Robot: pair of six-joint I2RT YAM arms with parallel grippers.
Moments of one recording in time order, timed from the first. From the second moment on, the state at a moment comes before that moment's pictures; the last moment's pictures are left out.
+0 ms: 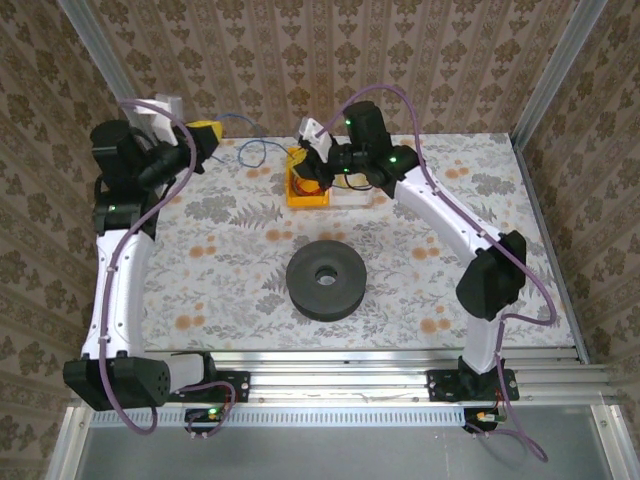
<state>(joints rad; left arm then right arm) 0.02 1.22 1.41 -0.25 0.74 -0.23 0.54 1.87 1.86 -0.39 -0.63 -0.38</state>
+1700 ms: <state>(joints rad) 0.59 1.06 1.55 -0.28 0.79 -0.48 0.52 2.06 1.83 -0.03 -0.37 -0.49</state>
